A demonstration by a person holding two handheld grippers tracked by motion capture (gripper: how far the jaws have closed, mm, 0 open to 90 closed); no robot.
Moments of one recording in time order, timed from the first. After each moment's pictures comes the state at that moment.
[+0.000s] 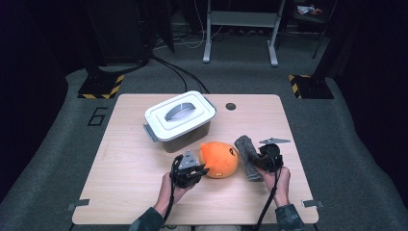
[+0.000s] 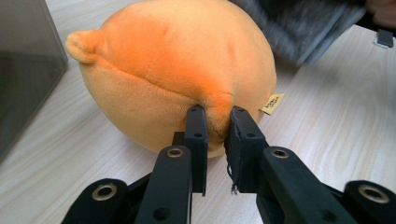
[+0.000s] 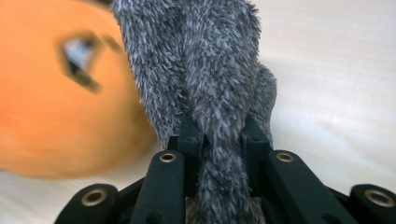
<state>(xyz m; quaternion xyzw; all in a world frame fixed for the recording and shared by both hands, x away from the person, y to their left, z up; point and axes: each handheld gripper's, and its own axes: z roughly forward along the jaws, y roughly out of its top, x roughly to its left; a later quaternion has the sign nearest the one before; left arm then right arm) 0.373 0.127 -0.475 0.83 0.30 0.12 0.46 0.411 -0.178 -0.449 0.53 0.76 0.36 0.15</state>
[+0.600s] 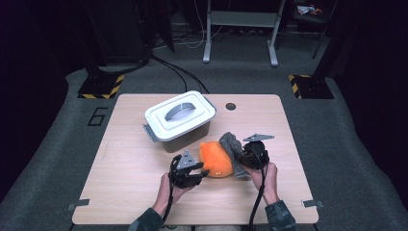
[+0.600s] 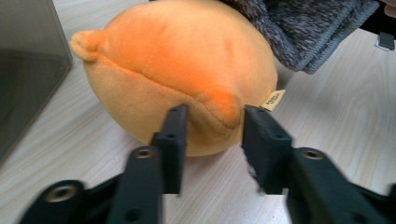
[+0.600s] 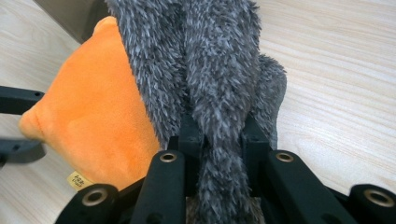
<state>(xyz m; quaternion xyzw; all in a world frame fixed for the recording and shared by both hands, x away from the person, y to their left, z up) 0.371 0.131 -0.476 0.82 0.30 0.14 0.46 0.413 -0.131 -0.437 0.47 0.79 0.36 0.15</state>
